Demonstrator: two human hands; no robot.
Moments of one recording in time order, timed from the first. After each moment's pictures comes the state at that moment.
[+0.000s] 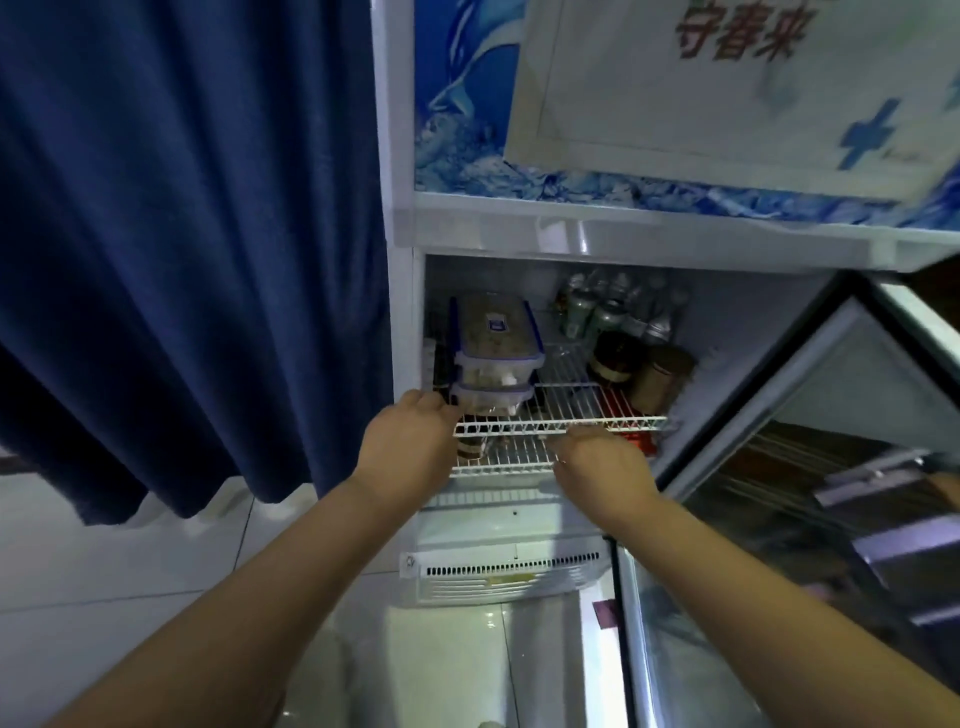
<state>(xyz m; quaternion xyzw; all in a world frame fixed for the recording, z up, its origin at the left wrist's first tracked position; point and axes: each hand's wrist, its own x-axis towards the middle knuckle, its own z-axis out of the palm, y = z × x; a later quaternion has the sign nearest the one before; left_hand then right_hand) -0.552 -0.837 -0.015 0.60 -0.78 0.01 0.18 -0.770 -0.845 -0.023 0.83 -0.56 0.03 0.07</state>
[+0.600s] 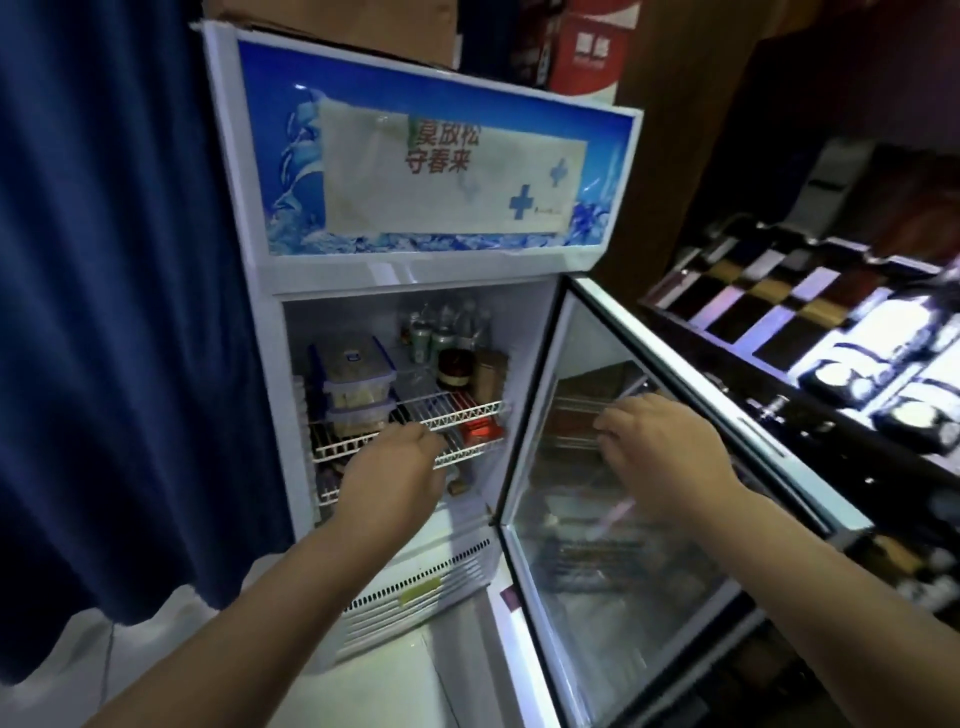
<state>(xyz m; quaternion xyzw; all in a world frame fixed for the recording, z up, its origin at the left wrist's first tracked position) -0.618 -0.669 0.063 0.46 -0.86 -0.02 0.24 -0.862 -0.583 0.133 0.70 -0.68 0.04 0.21</state>
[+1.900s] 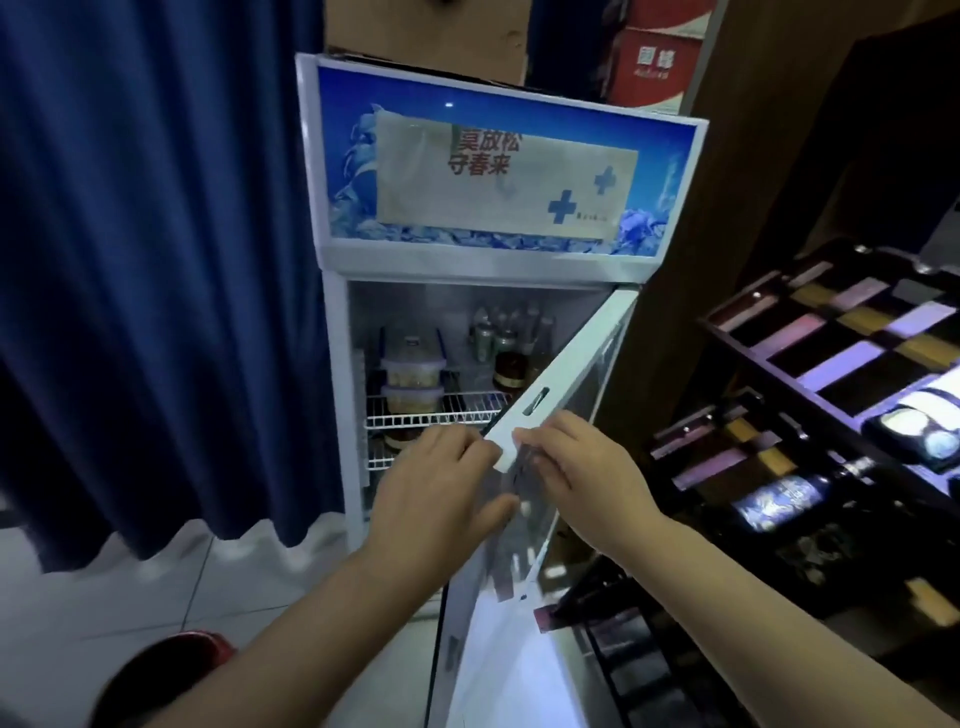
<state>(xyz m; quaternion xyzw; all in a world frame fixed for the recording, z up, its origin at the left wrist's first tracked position) -0.696 -0.545 0.092 0.49 -0.81 0.07 0.31 -0.875 -0.563 0.105 0.83 -0.49 0.26 0.04</state>
